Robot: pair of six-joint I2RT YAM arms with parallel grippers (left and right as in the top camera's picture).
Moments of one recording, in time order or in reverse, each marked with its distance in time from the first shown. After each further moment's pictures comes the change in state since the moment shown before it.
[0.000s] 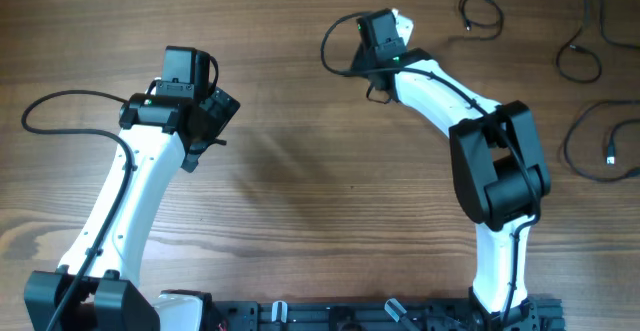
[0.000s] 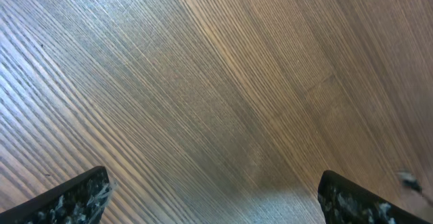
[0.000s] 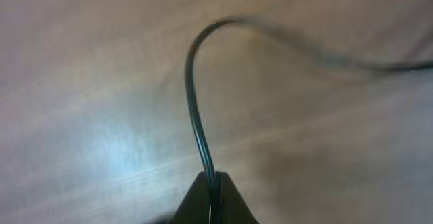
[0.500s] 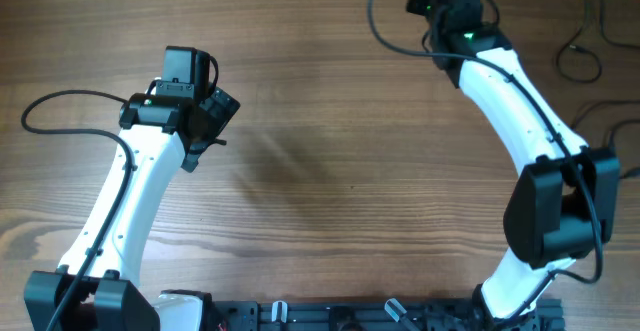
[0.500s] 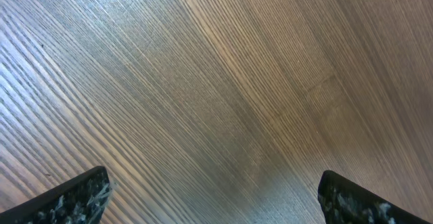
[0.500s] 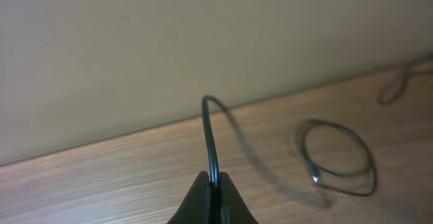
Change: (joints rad) left arm 0.000 0.000 0.000 0.000 0.000 0.000; right arm -0.178 -0.265 0.005 0.177 0.077 -0.325
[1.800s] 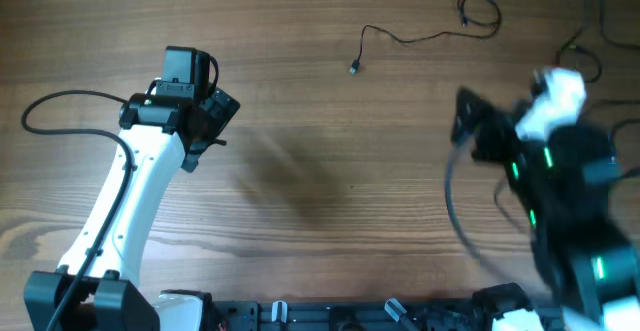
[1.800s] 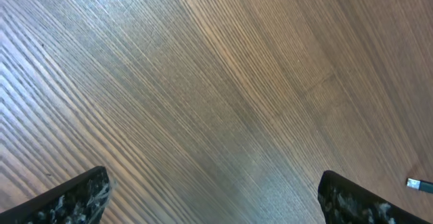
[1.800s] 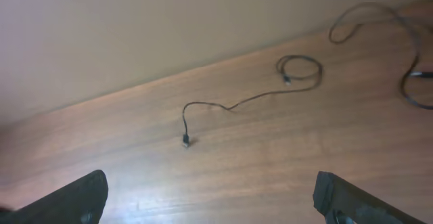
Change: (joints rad) left arm 0.000 0.000 0.000 -0.001 0.000 0.000; right arm 0.007 -1.144 -0.575 -0.484 -0.185 0.051
